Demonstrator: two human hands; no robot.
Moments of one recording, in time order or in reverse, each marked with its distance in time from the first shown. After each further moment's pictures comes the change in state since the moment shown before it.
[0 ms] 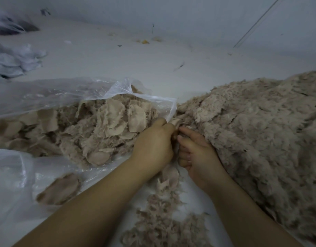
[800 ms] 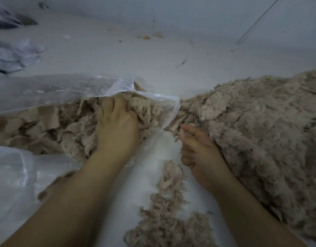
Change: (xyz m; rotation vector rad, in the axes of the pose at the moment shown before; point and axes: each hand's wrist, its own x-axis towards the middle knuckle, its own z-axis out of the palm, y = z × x) left_hand -0.010 -0.045 -0.044 0.588 0.193 -0.158; right_hand -0.002 0.002 -0.004 -0.060 -0.005 -0.053
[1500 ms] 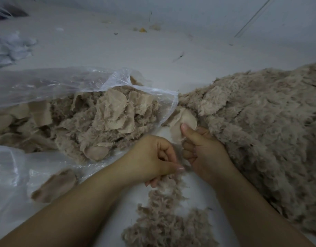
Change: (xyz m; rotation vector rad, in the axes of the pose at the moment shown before) left_hand -0.033 0.034 -0.003 -1.352 -0.903 -0.083; right_hand 0.002 -0.004 -0.003 0.113 -0.039 0.014
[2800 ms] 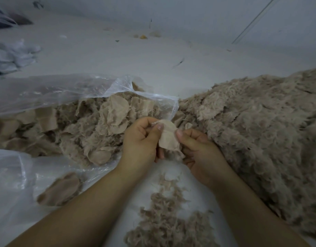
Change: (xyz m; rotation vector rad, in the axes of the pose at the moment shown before) left_hand 0.020 -0.004 0.004 -0.364 0.611 0.334; right_hand 0.000 0.001 0.004 -0.145 -0.038 -0.014
